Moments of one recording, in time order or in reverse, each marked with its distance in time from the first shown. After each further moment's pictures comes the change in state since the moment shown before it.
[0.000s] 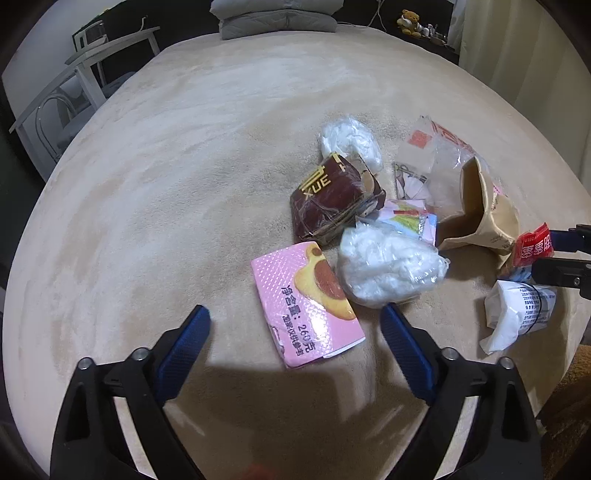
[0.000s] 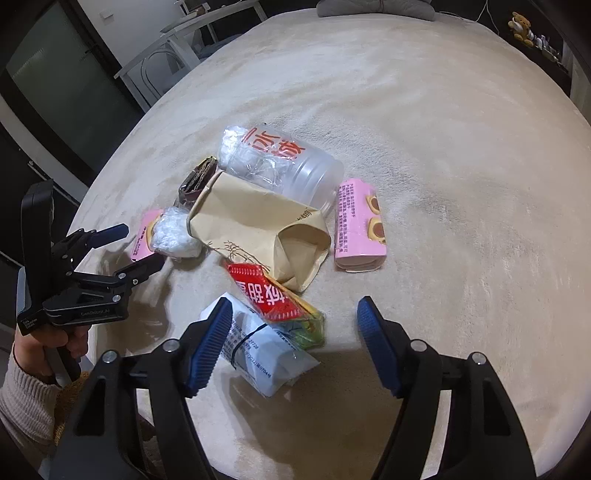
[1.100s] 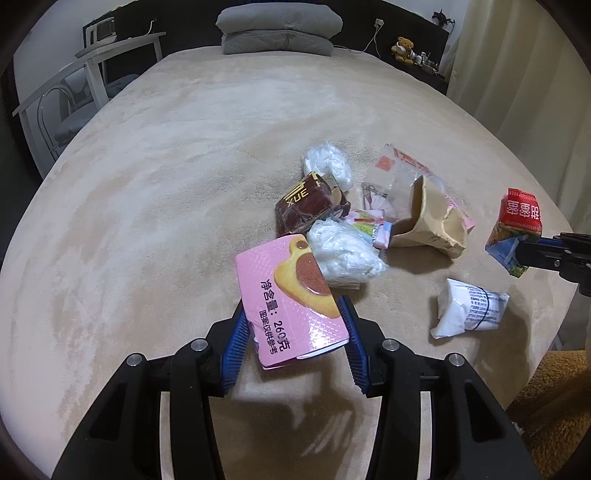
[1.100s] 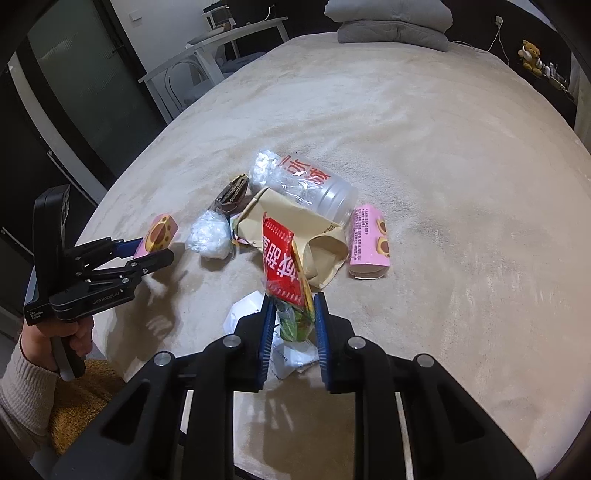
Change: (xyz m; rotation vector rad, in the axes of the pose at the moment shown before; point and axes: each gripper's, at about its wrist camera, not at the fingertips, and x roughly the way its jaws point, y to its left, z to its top) left arm -0.049 -0.001 -0.018 -0.067 -0.105 -0.083; right arm -0.050 0.022 -0.017 -0.075 -0.117 0.006
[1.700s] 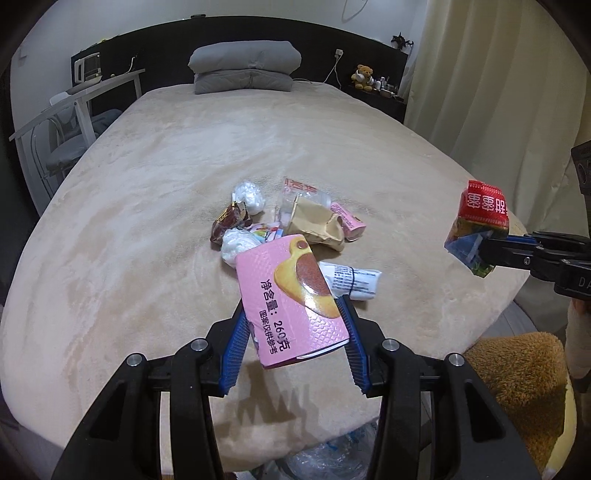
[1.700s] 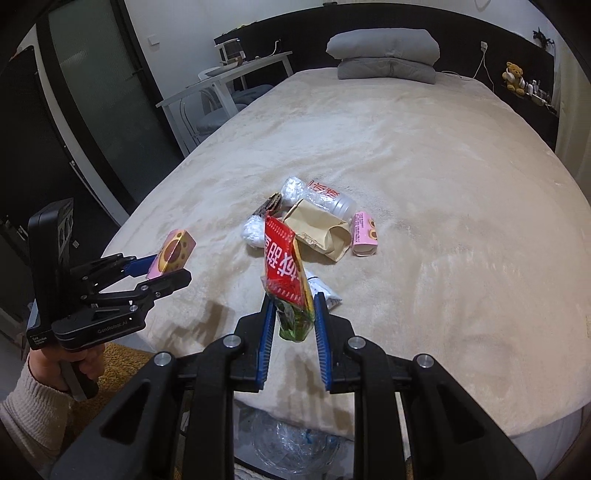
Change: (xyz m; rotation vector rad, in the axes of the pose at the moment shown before) left arm -0.116 -0.078 -0.046 0.059 -0.128 -0.086; right arm -0.118 0.038 -0.062 0.001 -0.118 -0.015
